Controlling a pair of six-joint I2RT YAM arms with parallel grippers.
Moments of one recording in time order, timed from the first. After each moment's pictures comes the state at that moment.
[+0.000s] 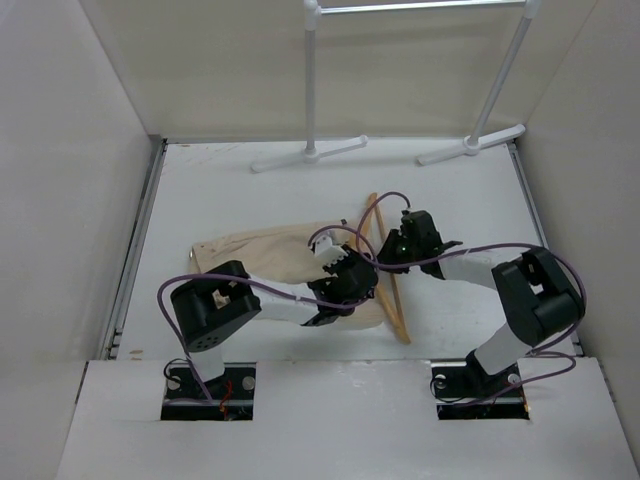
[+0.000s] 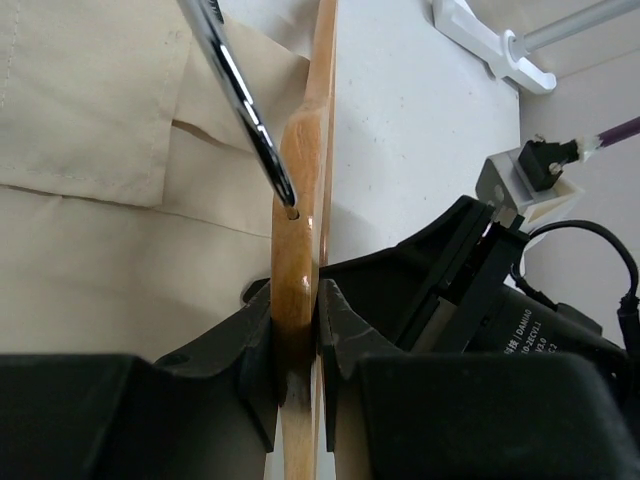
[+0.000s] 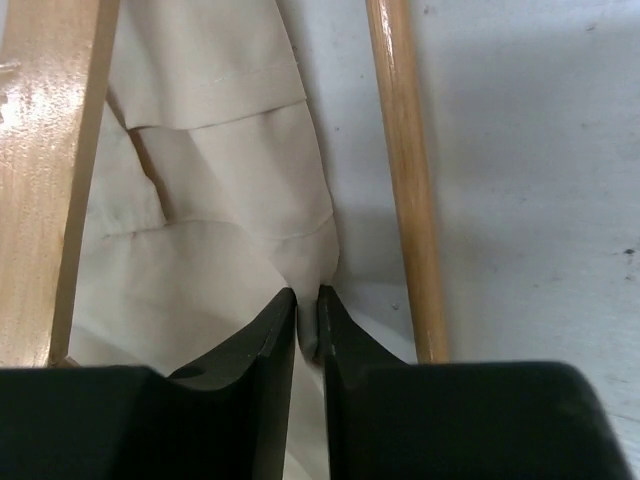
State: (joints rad) left arm -1.16 1.76 0.83 0.41 -0.87 -1.29; right arm 0.44 1.59 0.72 0.04 -0.23 0.77
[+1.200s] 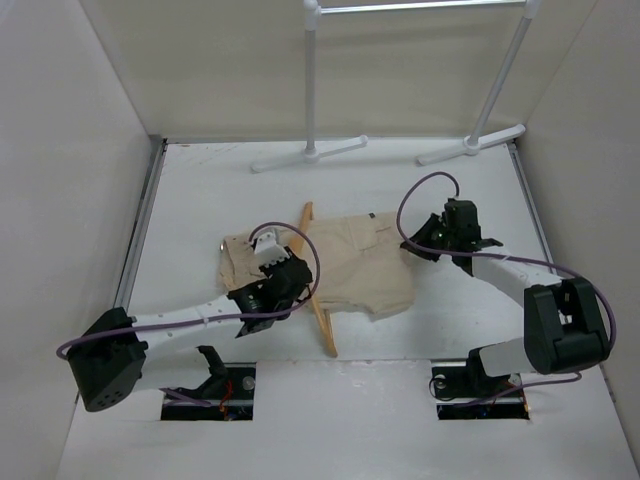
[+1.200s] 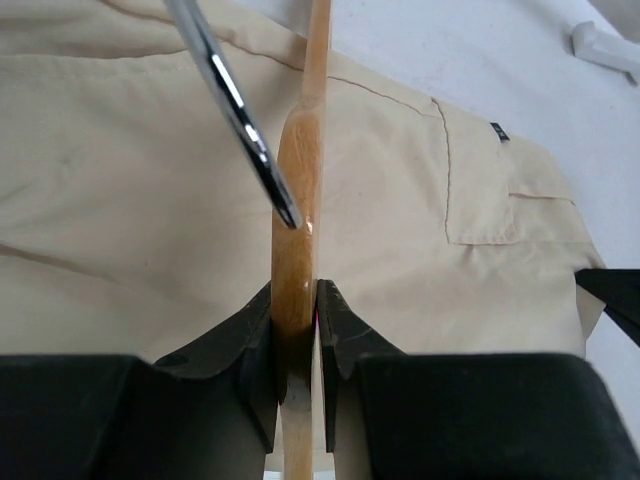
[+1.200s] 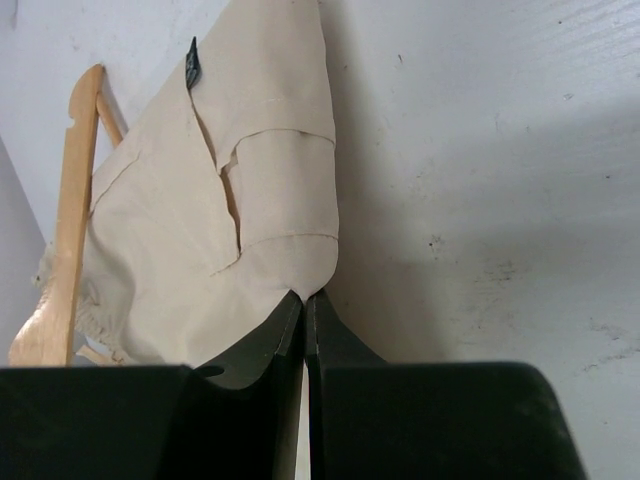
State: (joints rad) left arm -0.98 1.13 0.48 0.04 -0.76 -1.06; right arm 0.19 1.39 0.69 -0.05 -0.28 0.84
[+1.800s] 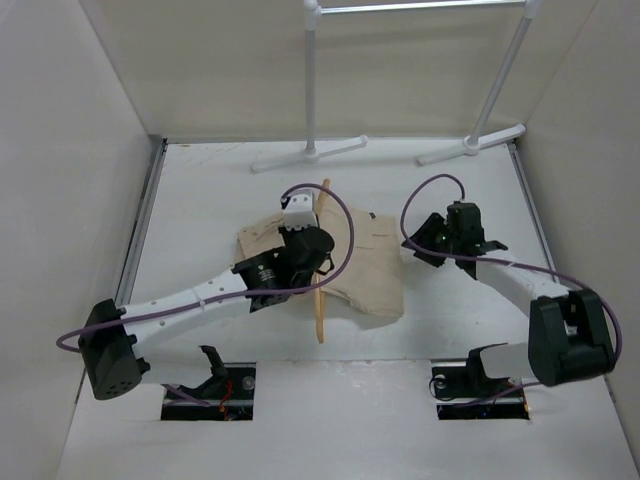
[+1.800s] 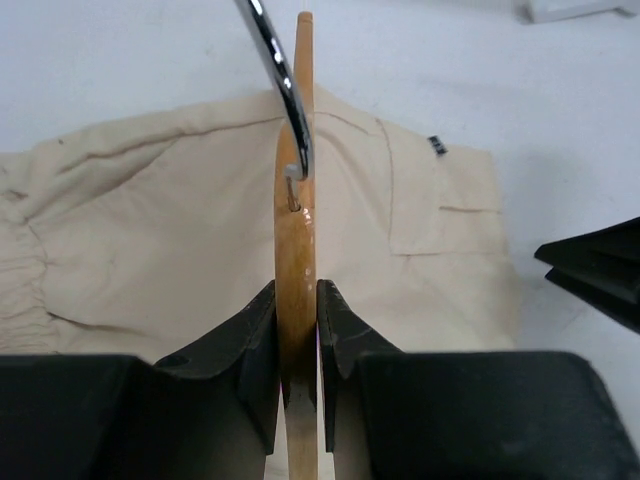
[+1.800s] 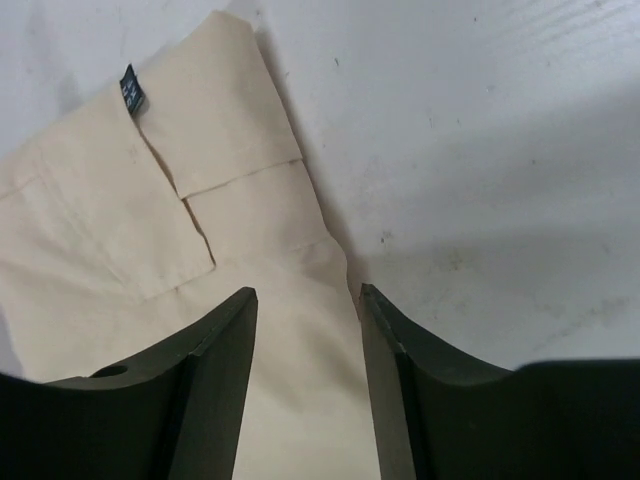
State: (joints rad) left arm -1.03 1.21 0.89 -0.24 -0.80 -0.69; right arm 0.19 1.38 0.68 -0.09 -0.21 0.84
